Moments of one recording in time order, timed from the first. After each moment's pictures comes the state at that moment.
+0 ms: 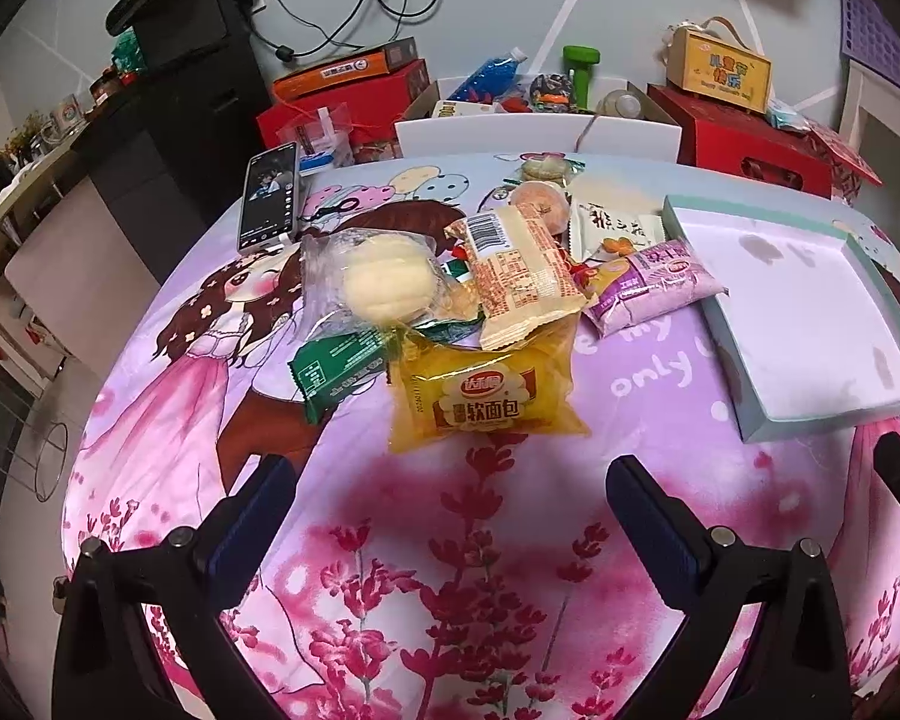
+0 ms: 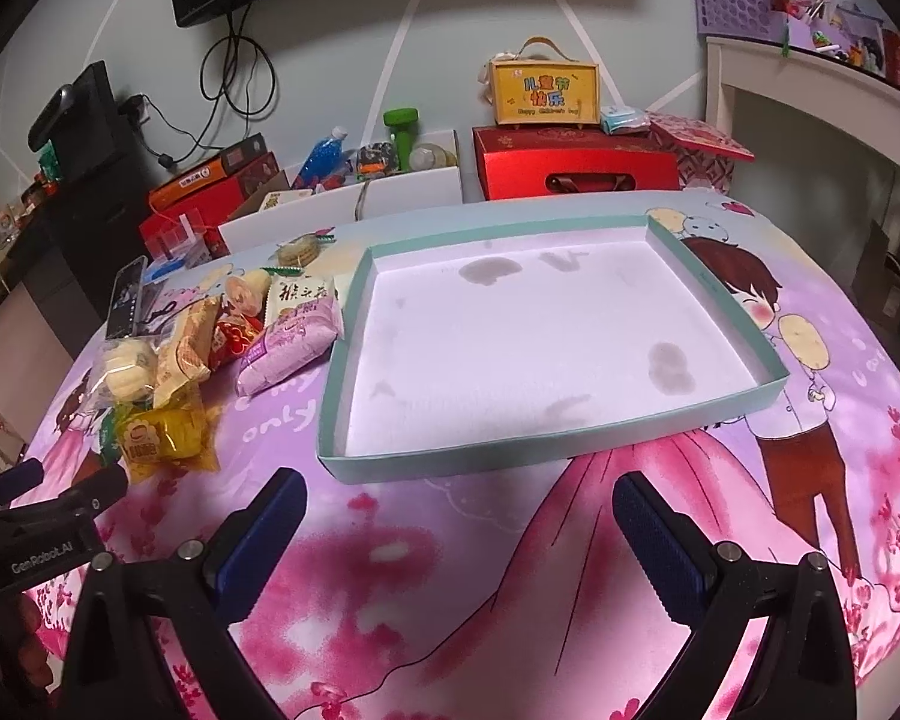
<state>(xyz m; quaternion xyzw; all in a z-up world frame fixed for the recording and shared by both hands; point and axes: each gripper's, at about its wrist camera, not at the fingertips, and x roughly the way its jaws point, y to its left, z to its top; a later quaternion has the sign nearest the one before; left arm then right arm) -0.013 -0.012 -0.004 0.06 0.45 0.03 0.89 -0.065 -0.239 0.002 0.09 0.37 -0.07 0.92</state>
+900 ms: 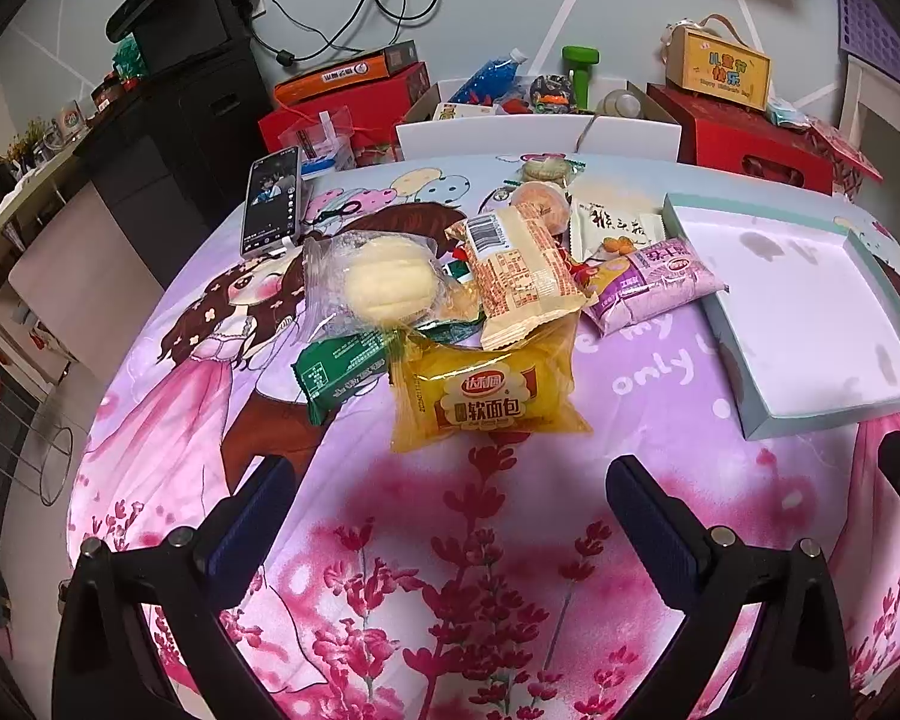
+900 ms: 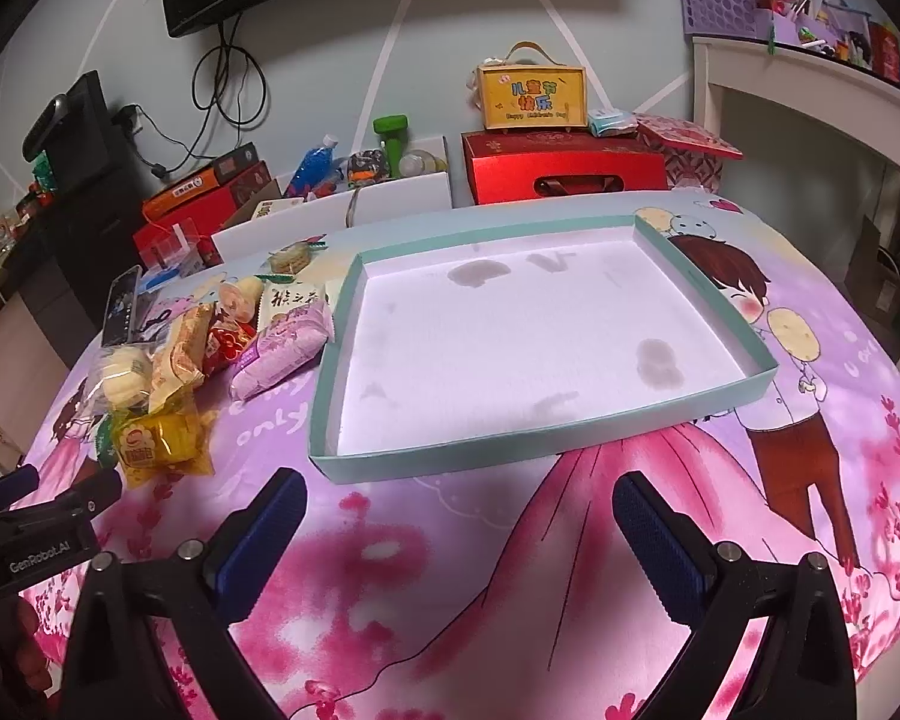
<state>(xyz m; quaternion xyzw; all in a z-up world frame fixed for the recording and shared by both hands) -0.016 -0.015 -0.004 0.07 0.44 0.03 0.89 -0.070 -0.243 0.000 0.10 0.37 -0.08 0.92</state>
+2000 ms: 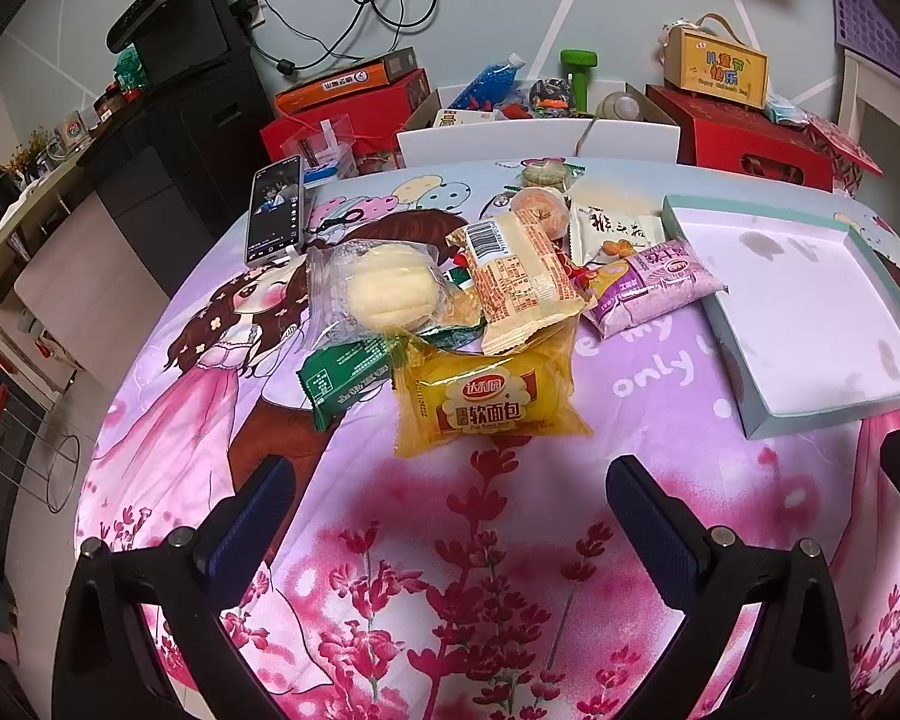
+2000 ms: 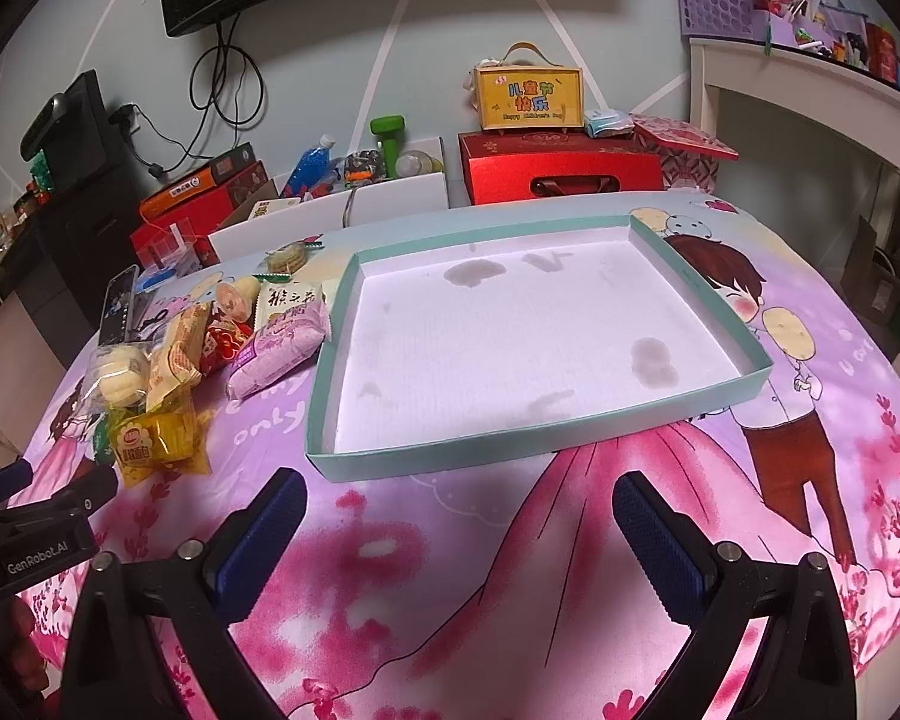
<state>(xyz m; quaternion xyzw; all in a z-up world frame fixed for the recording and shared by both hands) -0.017 -0.019 -0.003 0.08 0.44 0.04 0.89 -0.072 -0.241 0.000 0.10 0.37 -0.08 0.92</state>
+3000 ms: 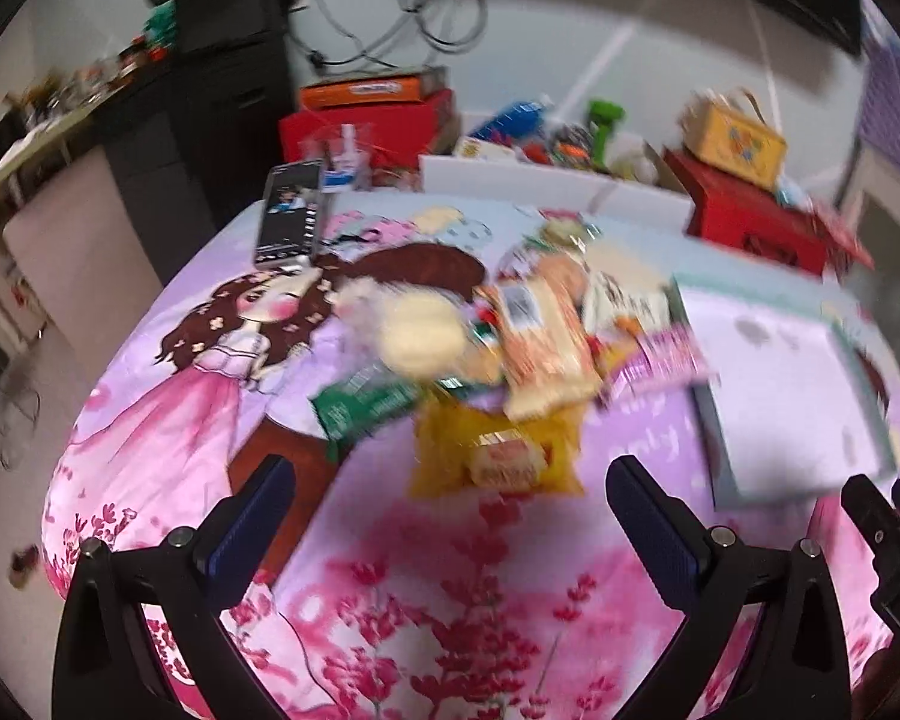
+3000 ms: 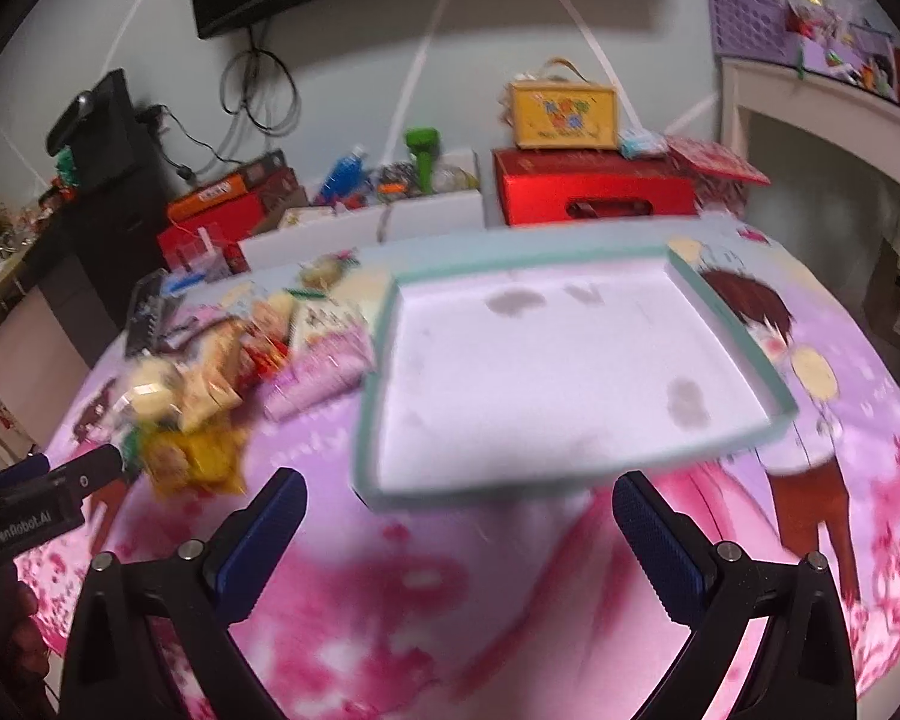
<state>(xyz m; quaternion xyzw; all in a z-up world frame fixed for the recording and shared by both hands) -0.001 0.026 0.029 -0.02 0.42 0.03 0.91 -0.056 -0.227 0.024 0.09 0.35 -0.05 0.93</state>
